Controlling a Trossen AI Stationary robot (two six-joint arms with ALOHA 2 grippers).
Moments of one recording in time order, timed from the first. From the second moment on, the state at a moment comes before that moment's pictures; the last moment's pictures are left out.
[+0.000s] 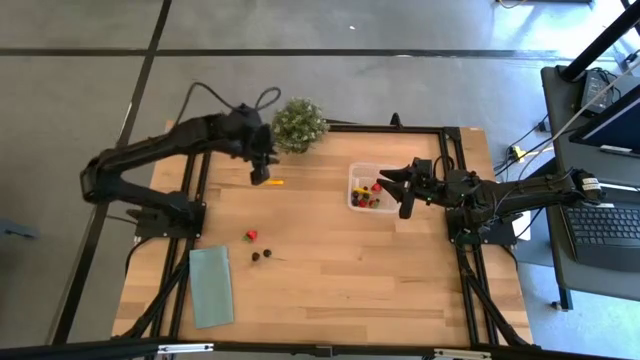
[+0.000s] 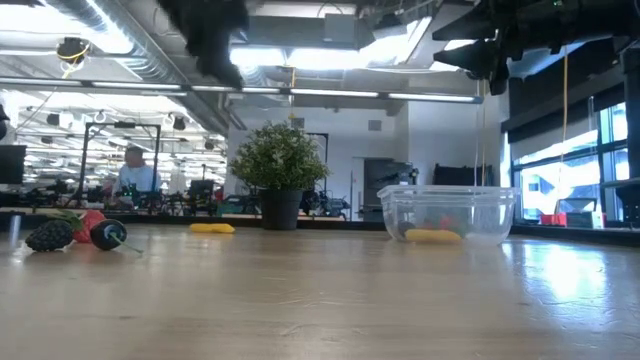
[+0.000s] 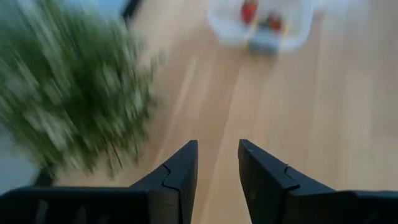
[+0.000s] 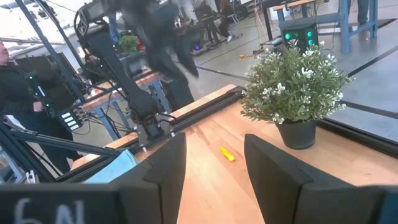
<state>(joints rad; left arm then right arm) 0.46 1.20 1.16 -0.81 0.09 0.14 0.04 0.78 0.42 0.33 0.37 0.39</state>
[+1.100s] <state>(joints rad) 0.47 1.20 0.68 -0.47 0.01 0.12 0.04 0.78 0.42 0.32 0.37 0.39</state>
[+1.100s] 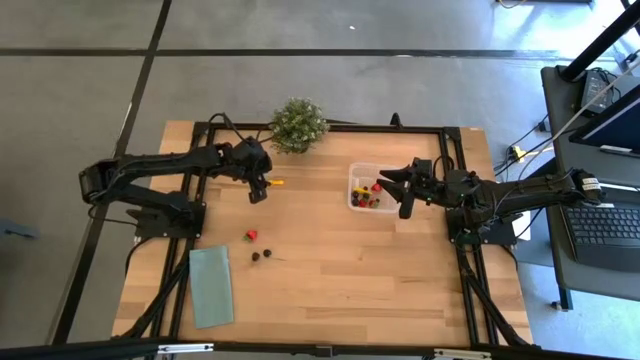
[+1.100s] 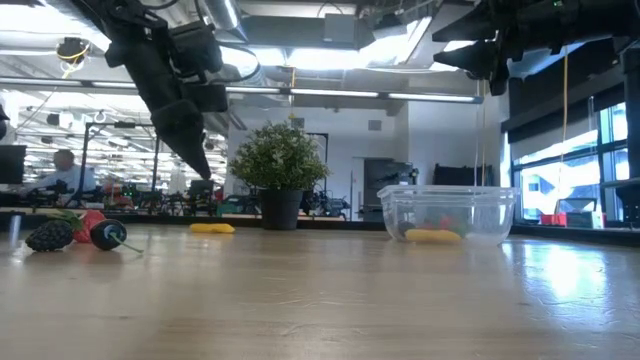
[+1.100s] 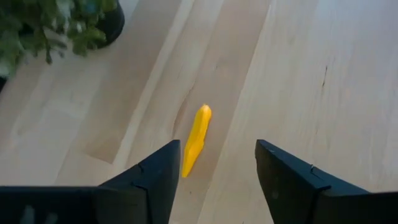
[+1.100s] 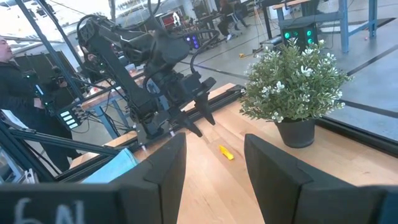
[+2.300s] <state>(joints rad) 0.48 1.60 0.69 -0.30 0.01 0.32 0.03 0.78 0.42 0.31 0.37 0.36</state>
